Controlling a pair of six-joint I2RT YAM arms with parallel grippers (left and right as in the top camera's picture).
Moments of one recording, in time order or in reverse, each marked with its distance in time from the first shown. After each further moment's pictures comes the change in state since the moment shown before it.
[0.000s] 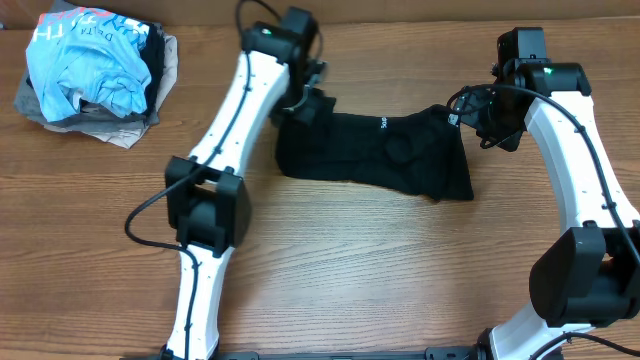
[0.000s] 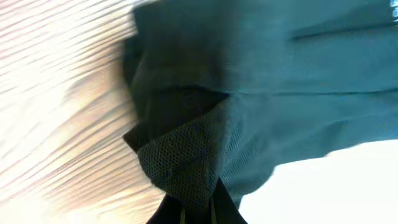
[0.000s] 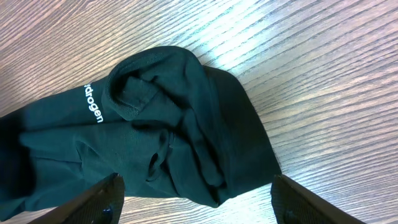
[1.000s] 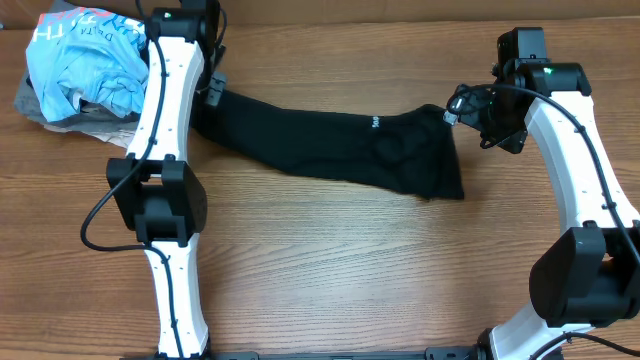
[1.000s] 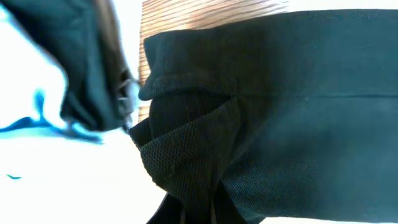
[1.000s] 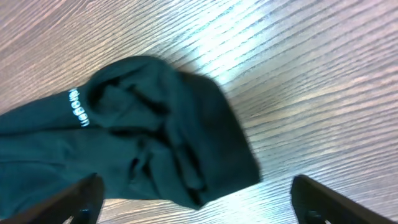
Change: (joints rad) left arm 0.266 0.000 0.051 -0.019 -0.428 0.188; right arm 0.000 0.000 0.000 0.000 0.000 0.003
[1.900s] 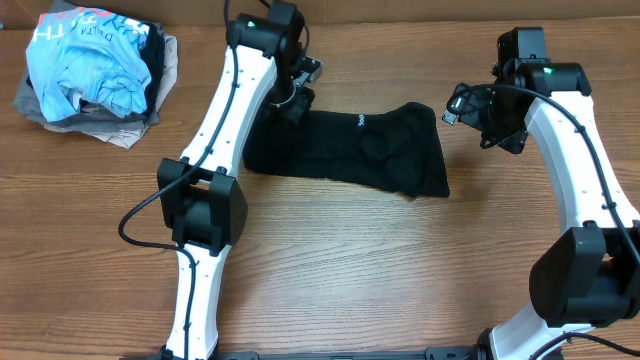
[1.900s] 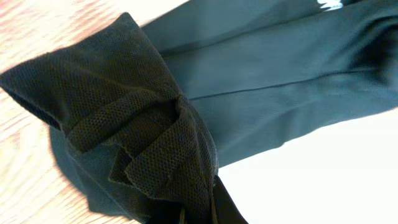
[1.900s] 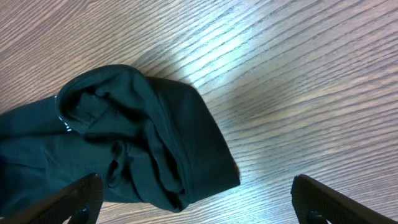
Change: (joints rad) left arm -0.264 0.000 0.001 -0.032 0.482 -0.018; right arm 0.000 0.000 0.000 0.002 0.000 0.000
